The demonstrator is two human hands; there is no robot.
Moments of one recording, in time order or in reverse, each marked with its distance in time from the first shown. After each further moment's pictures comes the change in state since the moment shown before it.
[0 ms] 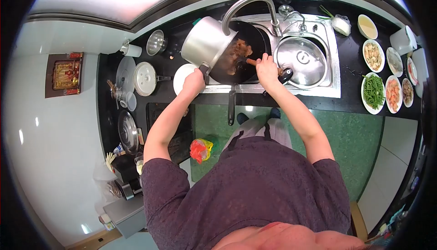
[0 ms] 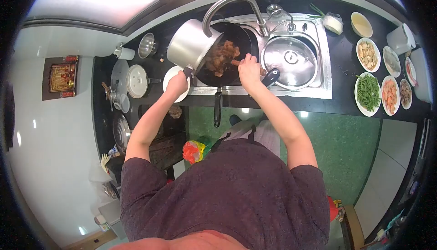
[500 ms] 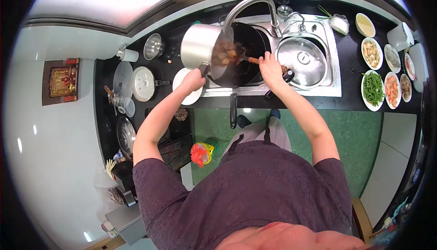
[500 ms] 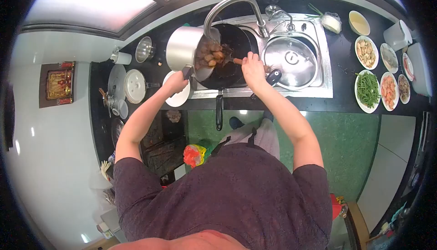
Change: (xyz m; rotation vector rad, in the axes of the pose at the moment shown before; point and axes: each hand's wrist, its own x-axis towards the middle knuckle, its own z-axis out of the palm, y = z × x) left_hand 0.026 -0.010 -0.033 -0.160 -0.349 0.013; right_hand 0.007 0.008 -0.007 -0.035 0.010 -0.029
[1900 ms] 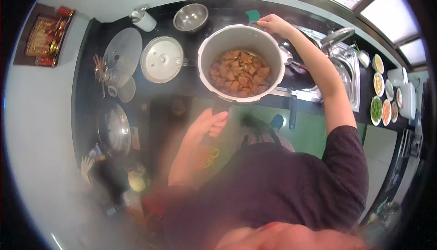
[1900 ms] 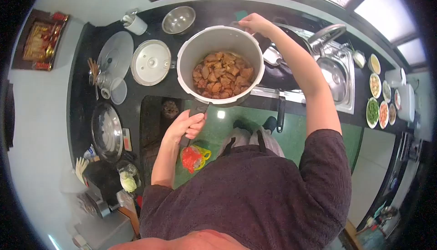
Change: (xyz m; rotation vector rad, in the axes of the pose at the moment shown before) left_hand -0.186 -0.269 0.051 -1.700 -0.485 0.163; right_hand 0.253 -0.245 -0.025 0.982 -0.541 0.027
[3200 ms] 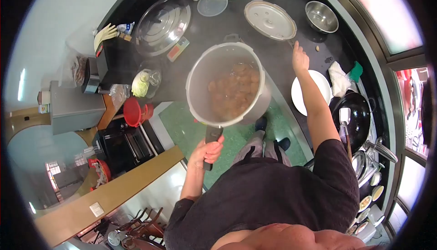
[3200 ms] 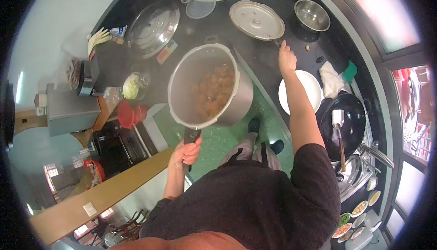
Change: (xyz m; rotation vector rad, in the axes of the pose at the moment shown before) left_hand -0.155 -0.202 0.030 -1.004 0.462 0.562; right_hand 0.077 -0.025 0.346 -1.047 0.095 -0.540
